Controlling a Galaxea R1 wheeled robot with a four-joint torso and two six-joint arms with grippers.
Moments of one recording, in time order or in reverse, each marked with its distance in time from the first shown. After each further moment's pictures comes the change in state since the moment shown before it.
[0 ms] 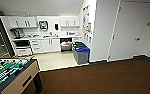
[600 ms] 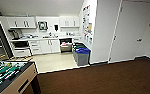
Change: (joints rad) left arm 0.007 0.004 0.003 0.000 -0.002 0.000; right arm -0.010 -0.006 -0.003 0.000 -0.006 0.000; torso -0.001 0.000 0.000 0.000
